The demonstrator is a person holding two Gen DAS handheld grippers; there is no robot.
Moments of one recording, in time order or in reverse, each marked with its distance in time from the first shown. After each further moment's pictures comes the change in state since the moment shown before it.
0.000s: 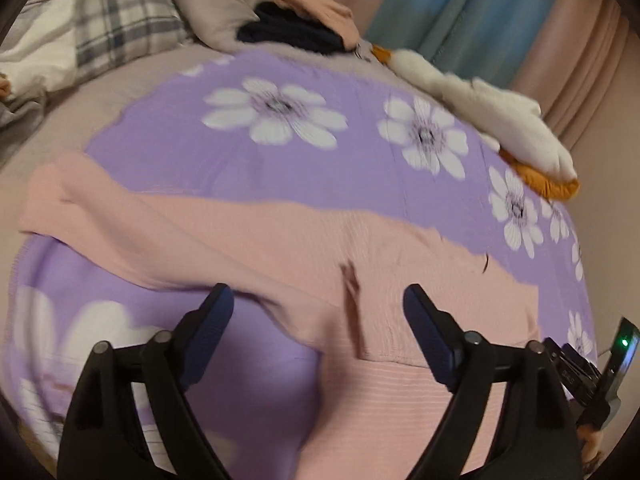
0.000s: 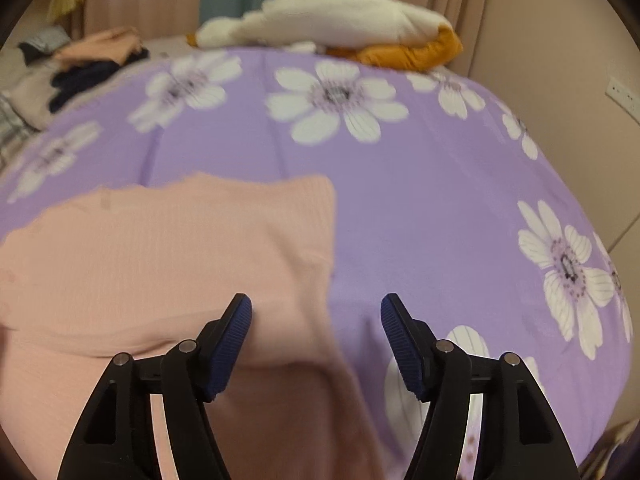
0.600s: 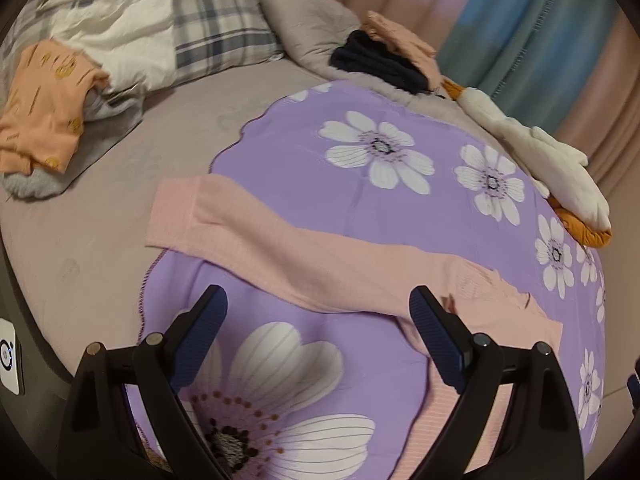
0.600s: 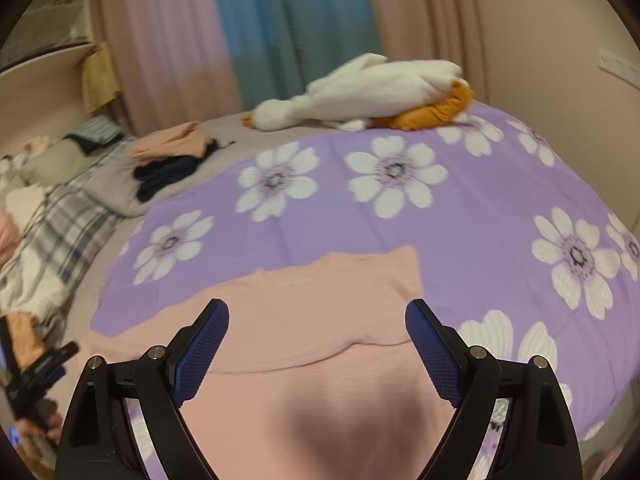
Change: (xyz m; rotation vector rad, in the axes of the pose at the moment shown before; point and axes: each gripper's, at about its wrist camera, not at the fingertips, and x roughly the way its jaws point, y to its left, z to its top) left arm -0.059 0.093 0.026 -0.128 -0.009 0.152; right arm -0.149 0.038 0.027 0.171 -0.127 0.265
